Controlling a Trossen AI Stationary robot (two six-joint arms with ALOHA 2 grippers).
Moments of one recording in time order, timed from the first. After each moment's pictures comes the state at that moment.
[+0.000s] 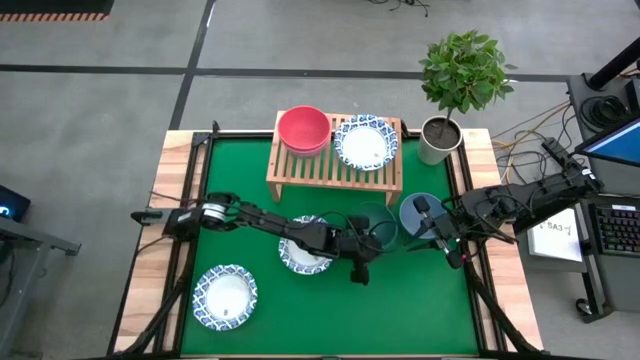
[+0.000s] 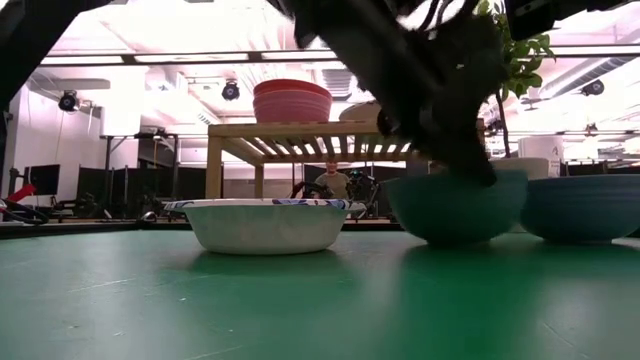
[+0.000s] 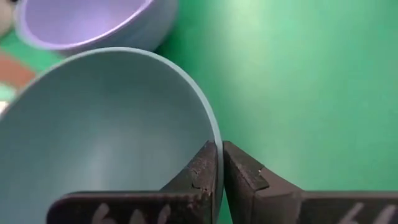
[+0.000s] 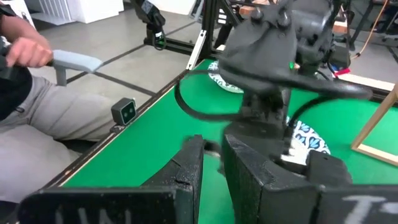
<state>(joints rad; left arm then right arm) -0.20 2.27 1.79 -0.29 -0.27 0.00 0.28 0.62 0.55 -0.19 -0.18 -0.11</state>
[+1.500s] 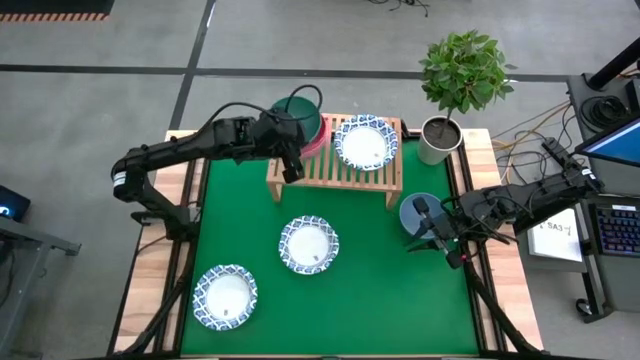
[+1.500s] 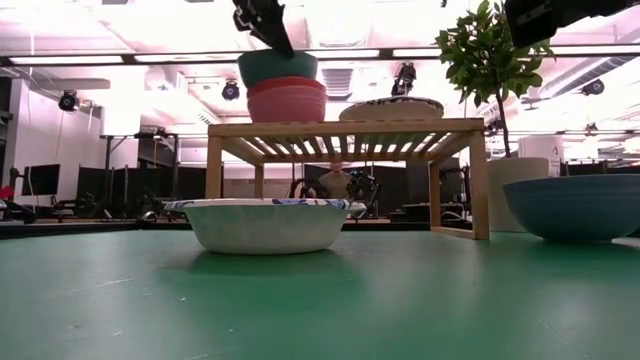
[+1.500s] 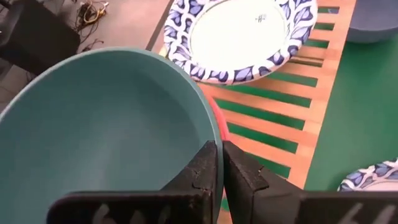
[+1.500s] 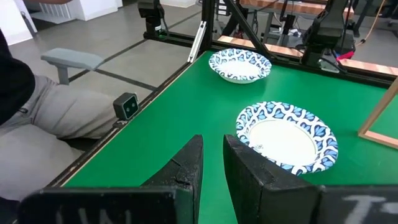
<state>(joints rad) 0.23 1.54 1.68 -0.90 -0.34 0.15 0.28 0.62 0.54 -0.21 -0.18 -0.07</state>
